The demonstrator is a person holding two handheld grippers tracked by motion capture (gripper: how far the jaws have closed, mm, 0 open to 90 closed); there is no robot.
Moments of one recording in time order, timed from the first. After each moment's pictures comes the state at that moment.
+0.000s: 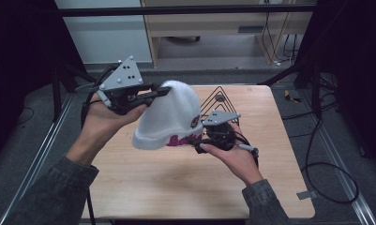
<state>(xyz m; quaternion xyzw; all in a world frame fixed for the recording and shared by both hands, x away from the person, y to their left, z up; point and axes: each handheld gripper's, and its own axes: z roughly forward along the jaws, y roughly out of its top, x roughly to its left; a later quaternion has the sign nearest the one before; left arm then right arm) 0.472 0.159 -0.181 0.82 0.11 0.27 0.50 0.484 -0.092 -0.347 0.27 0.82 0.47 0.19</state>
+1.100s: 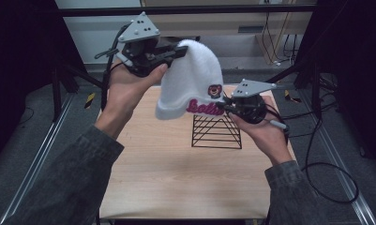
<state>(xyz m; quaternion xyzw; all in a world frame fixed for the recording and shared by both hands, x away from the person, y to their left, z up) 0.519 0.115 -0.135 0.76 0.17 0.28 0.56 0.505 -0.156 -0.270 0.25 0.81 0.46 0.28</state>
